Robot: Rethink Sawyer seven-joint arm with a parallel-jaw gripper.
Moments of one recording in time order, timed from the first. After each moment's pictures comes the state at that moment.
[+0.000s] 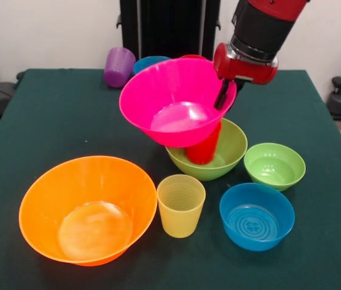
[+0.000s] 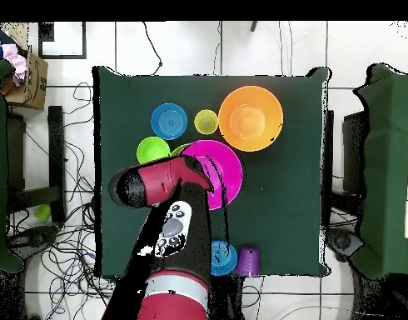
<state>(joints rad) 0.10 -0.57 -0.15 1.56 -0.30 0.58 1.86</state>
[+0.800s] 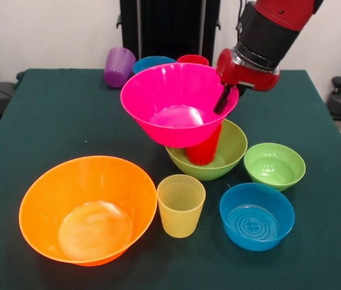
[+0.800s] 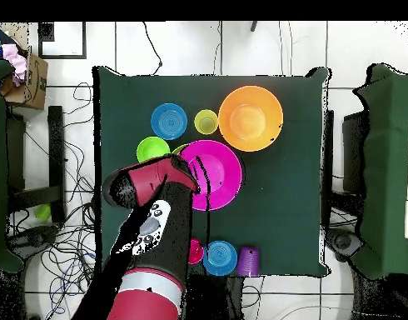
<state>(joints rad) 0.19 -0.50 -0.24 1.51 -0.28 0.56 1.87</state>
